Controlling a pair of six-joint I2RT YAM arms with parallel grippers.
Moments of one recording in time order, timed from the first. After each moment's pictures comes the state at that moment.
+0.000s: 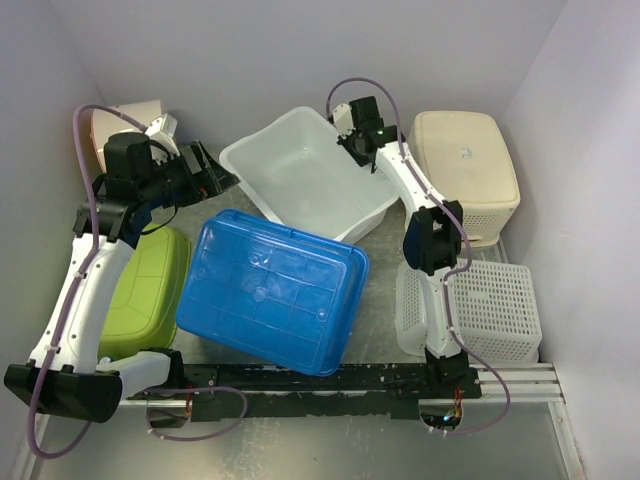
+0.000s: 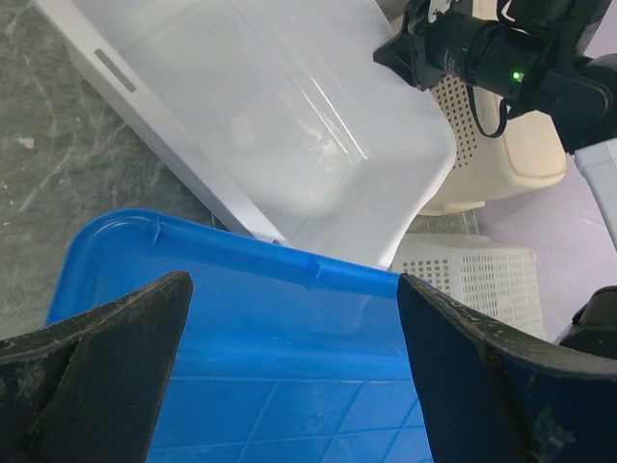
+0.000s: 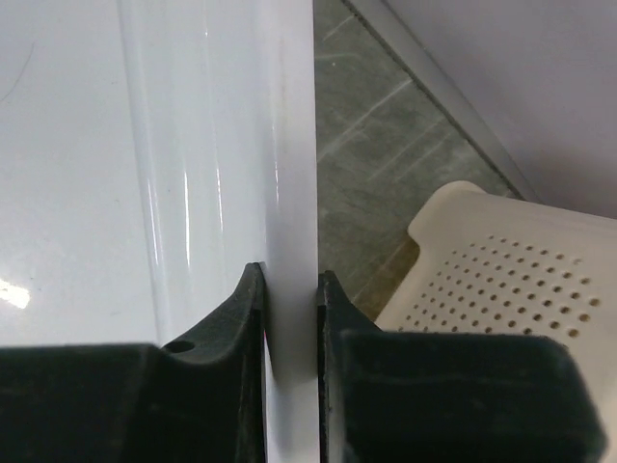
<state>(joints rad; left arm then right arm) -0.16 1.17 1.38 -0.65 0.35 -0.52 0.33 2.35 2.31 -0.76 0.10 -0.51</state>
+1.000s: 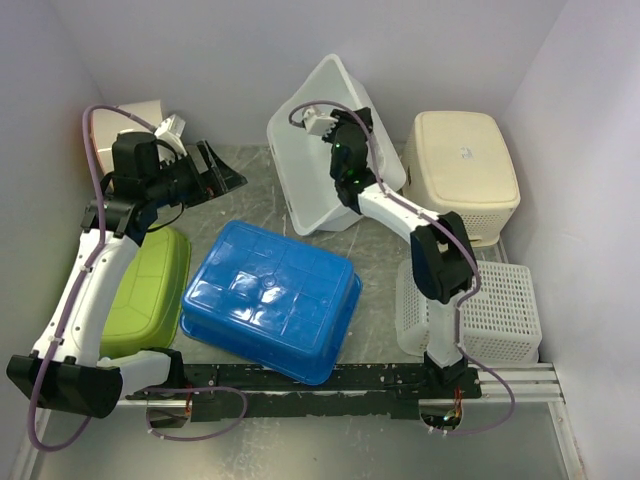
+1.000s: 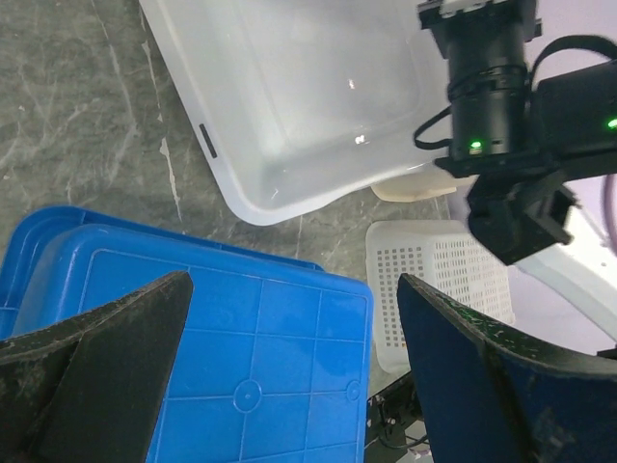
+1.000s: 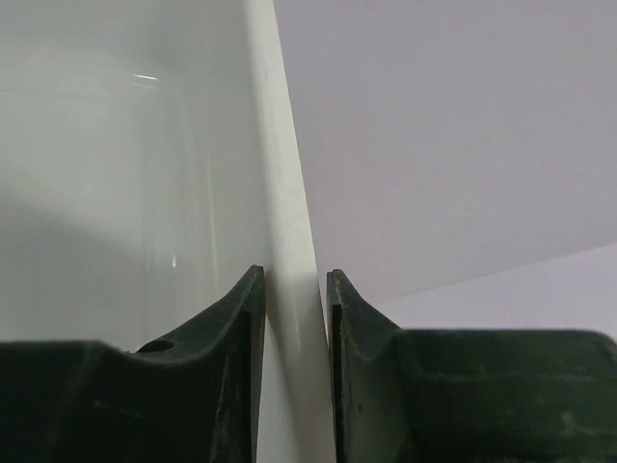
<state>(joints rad) -0.18 1.19 1.36 -0.61 0.41 -0.57 0.54 2.04 1.57 0.64 0.65 -1.33</state>
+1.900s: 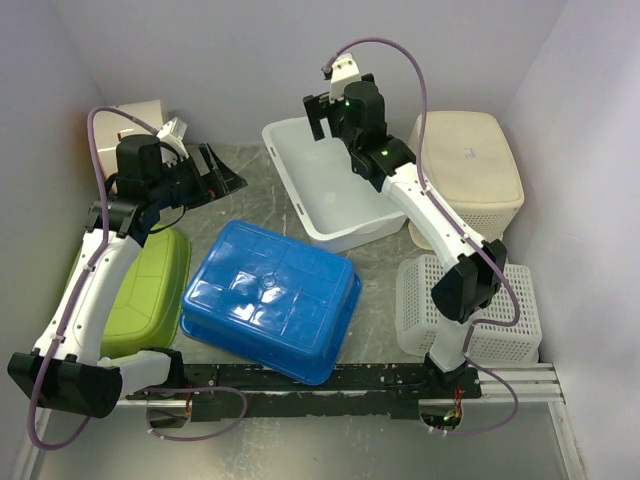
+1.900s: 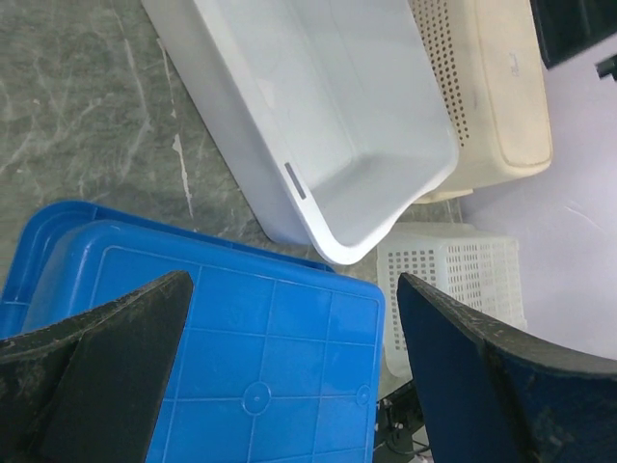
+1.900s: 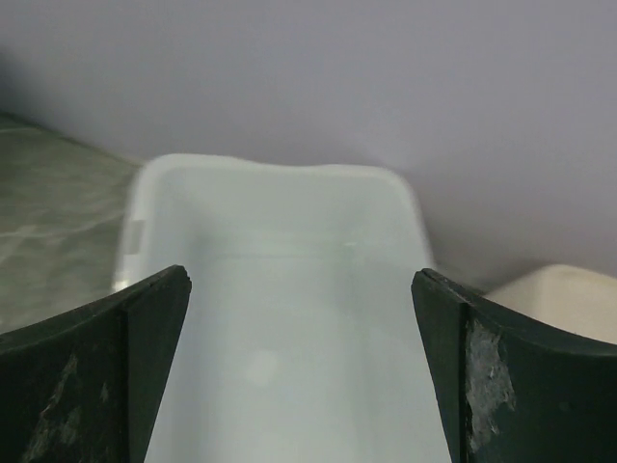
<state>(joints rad) -0.19 1.19 1.33 -0.60 0.39 -0.57 0.56 1.83 1.91 -0.22 0.35 -0.23</state>
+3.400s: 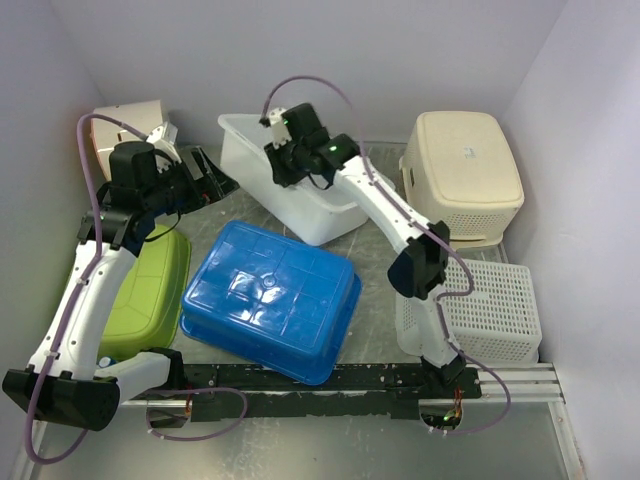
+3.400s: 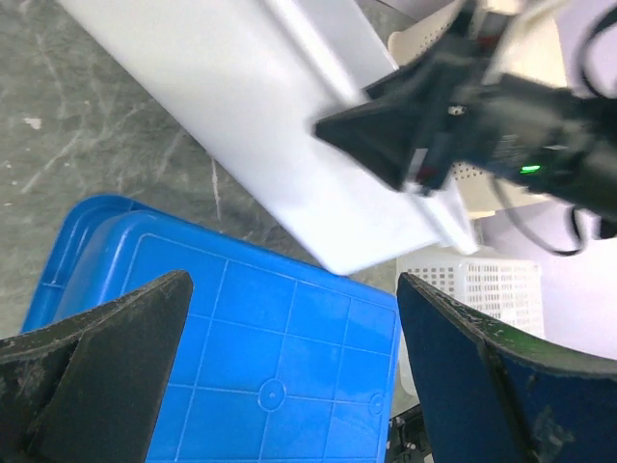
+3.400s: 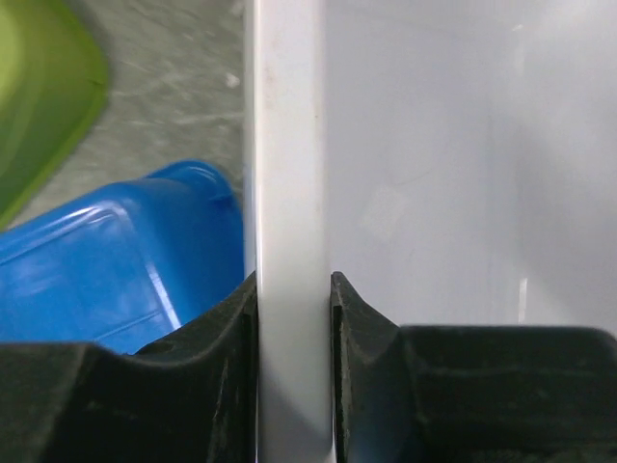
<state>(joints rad) -0.19 1.13 1.30 -0.61 0.30 -0.58 0.71 2.20 2.31 -0.84 -0.02 -0.03</state>
